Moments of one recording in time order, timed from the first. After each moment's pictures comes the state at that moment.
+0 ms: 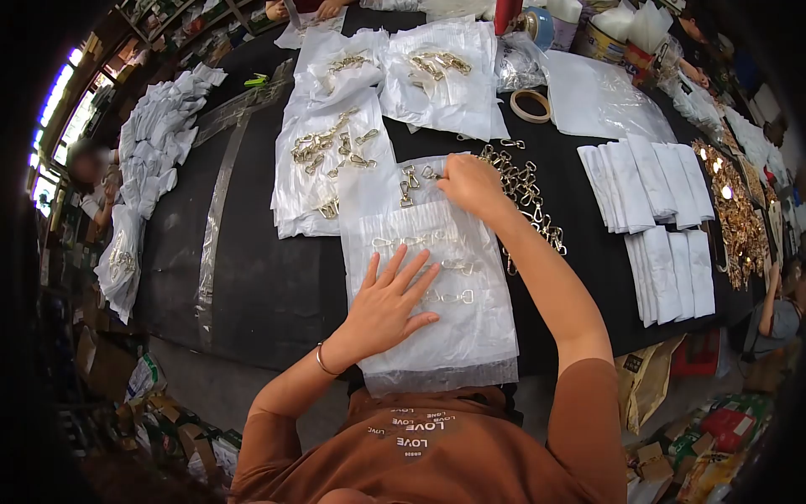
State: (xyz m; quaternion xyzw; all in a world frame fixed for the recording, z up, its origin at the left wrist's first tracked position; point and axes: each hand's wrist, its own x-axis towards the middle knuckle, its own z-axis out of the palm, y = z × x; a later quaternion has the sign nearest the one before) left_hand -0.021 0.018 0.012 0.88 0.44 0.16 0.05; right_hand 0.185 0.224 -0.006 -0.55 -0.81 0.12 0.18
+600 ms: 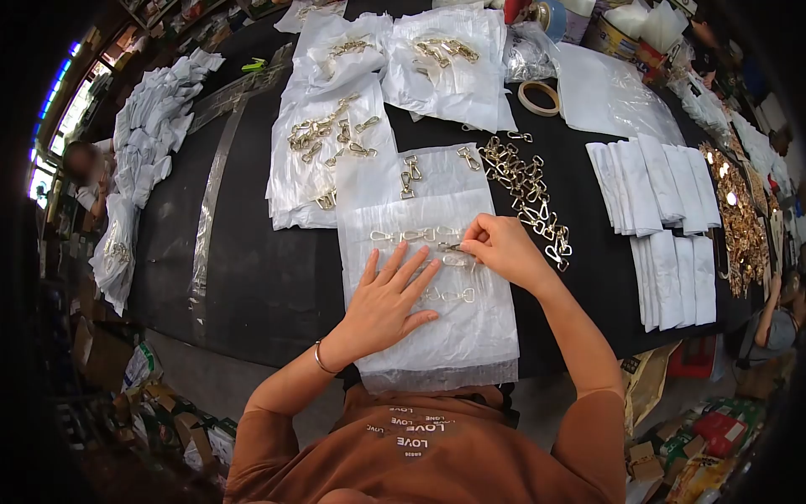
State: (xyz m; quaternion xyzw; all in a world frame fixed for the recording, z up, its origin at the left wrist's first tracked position) left_hand -0.021 0.018 0.002 0.87 0.45 0.16 0.07; right_hand 0.227 0.116 0.030 -0.52 -0.66 0.50 0.23
